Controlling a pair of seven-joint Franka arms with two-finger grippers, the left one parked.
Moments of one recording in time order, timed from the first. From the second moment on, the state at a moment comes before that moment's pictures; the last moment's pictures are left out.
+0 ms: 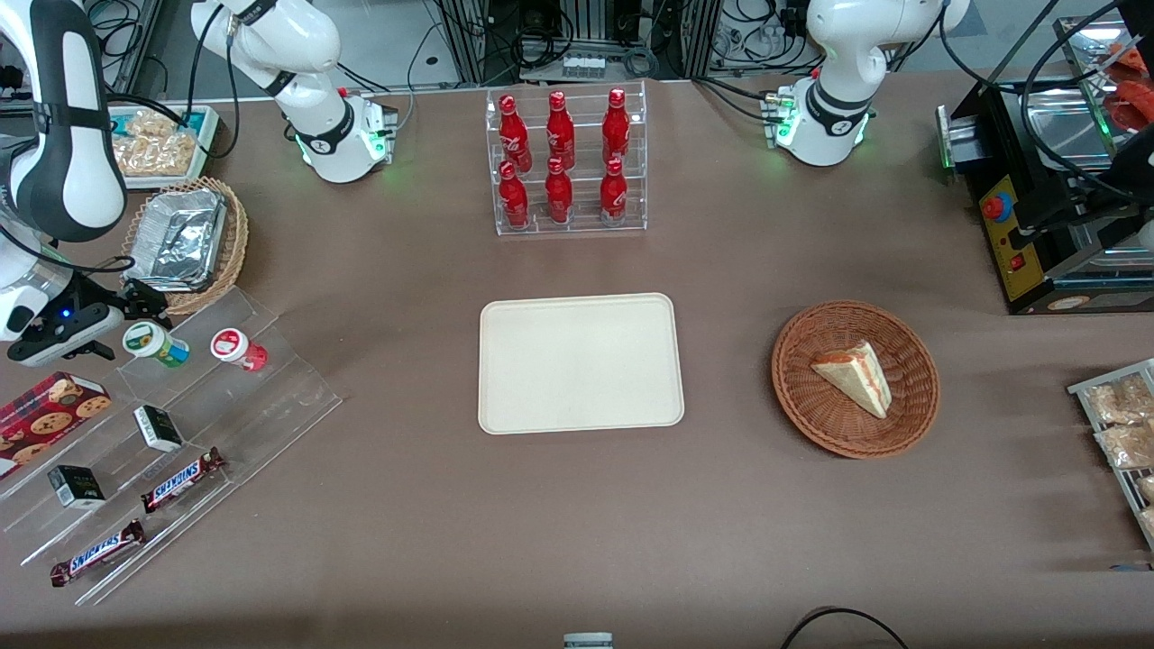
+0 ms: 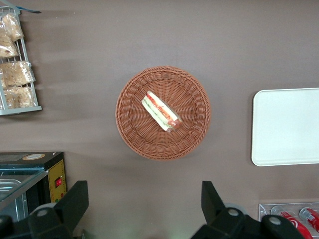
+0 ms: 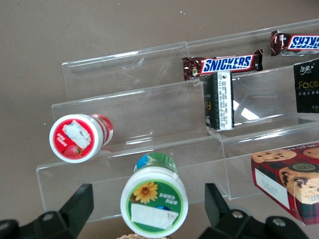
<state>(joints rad) -0.30 -0.02 -0.04 -2.21 0.07 2.27 -0.94</state>
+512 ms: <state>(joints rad) -0.30 -0.01 -0.04 -2.23 0.07 2.31 -0.95</state>
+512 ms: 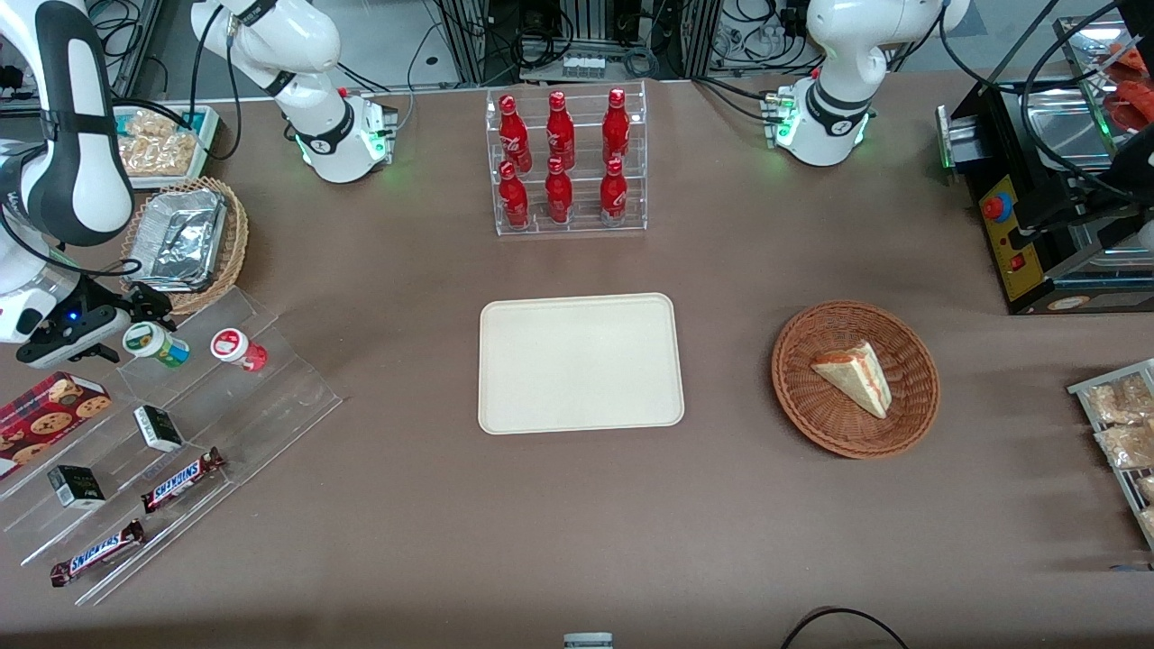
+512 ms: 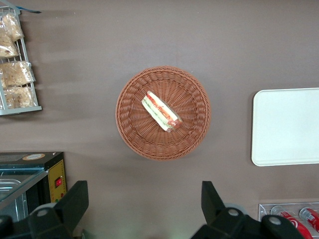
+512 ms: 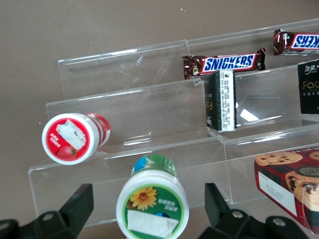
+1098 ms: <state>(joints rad) -0.30 0.00 -0.04 -2.23 0.07 2.31 -0.97</state>
